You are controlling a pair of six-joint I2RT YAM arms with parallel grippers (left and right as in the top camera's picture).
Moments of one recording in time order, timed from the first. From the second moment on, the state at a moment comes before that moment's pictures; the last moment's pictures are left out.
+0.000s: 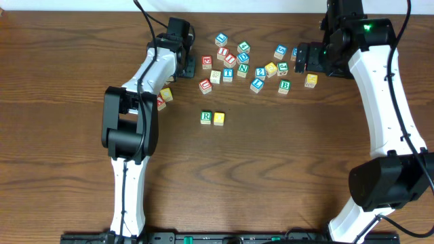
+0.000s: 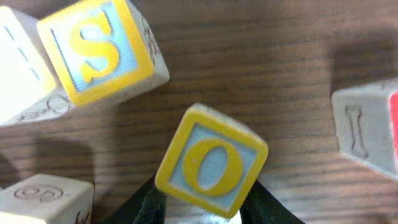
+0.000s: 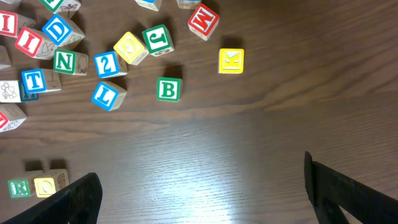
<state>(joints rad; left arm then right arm) -0.21 2.38 1.89 -0.68 -0.04 -0.07 0.11 1.89 1.94 -1.27 0.03 0.26</state>
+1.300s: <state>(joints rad) -0.21 2.38 1.89 -0.58 -0.04 0.14 0.11 1.89 1.94 -1.27 0.03 0.26</state>
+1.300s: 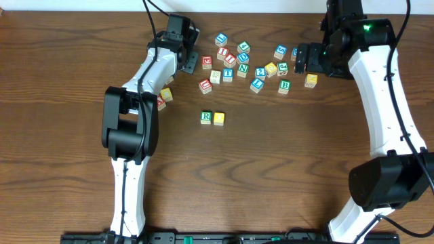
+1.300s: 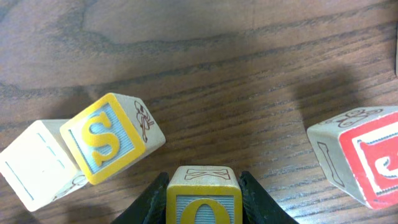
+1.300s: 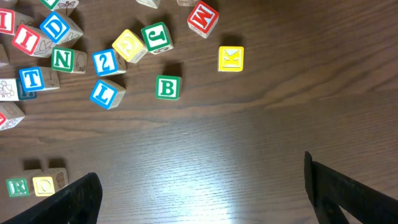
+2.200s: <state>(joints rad) -0.49 2.02 1.88 -1.01 -0.03 -0.25 0.11 1.89 1.93 -1.24 0.06 0.25</state>
